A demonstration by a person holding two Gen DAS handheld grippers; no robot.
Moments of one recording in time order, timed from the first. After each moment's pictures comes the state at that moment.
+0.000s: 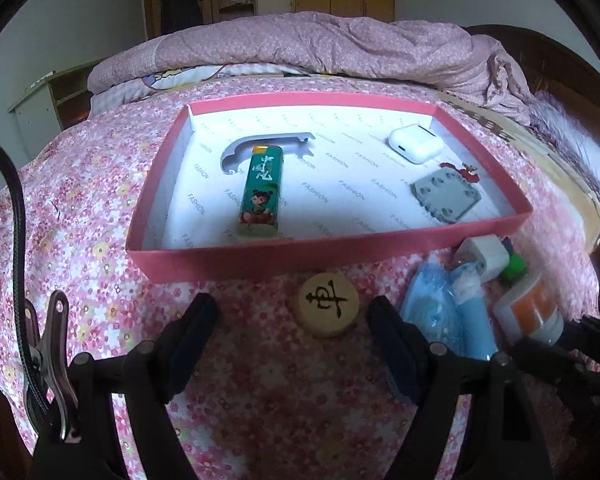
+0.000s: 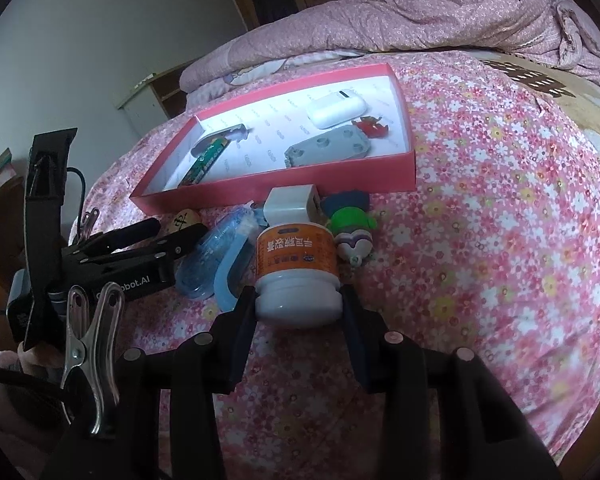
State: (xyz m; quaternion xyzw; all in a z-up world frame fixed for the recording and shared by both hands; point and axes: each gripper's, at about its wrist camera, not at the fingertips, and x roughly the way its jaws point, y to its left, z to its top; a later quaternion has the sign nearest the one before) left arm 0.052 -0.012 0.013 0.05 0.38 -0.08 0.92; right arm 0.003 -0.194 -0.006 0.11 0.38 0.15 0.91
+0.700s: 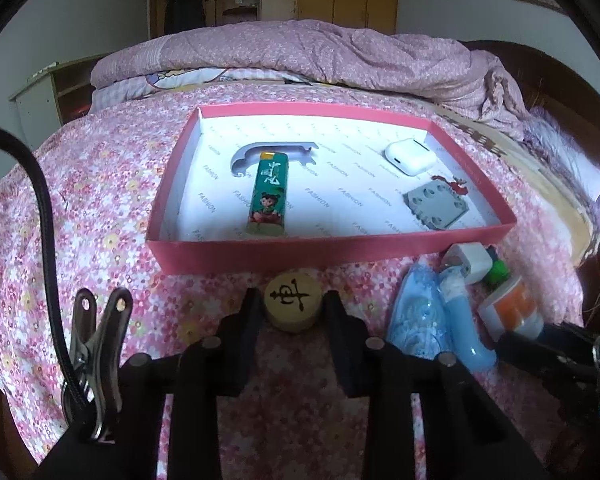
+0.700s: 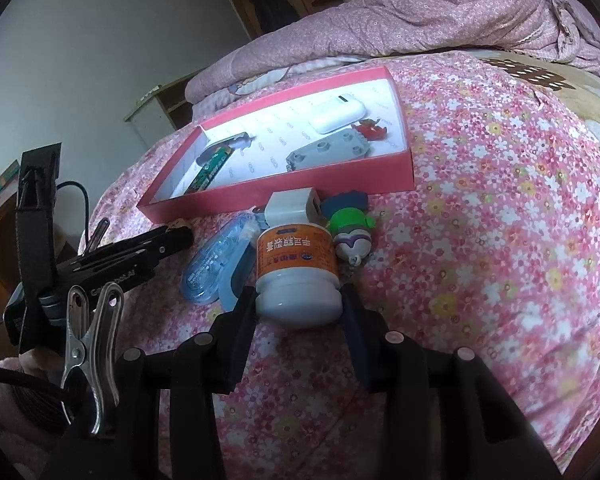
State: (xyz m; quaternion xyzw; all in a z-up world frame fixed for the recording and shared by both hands) left arm 0.040 0.002 0.023 0.01 0.38 -0.09 0.92; right arm -0.002 -0.200 -0.008 0.13 0.37 0.16 0.91
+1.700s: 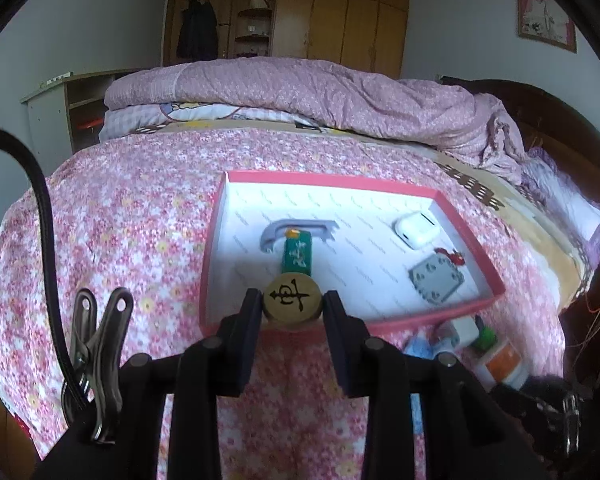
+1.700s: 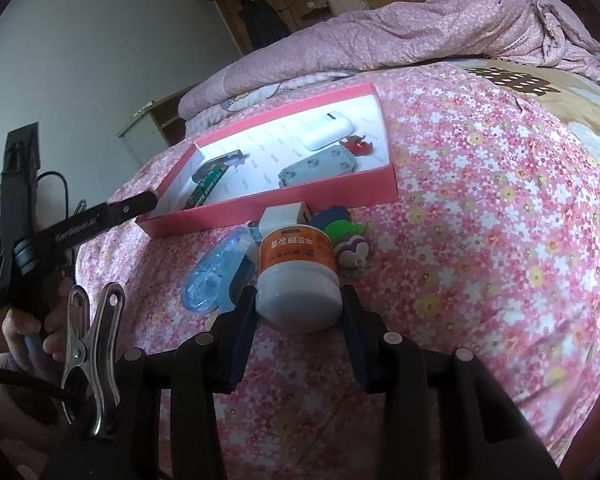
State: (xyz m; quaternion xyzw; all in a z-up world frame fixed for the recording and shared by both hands) left arm 0.056 0.025 0.068 -0.02 0.32 -0.08 0.94; right arm -0.010 -0.204 -0.001 0.14 0.34 0.15 0.92
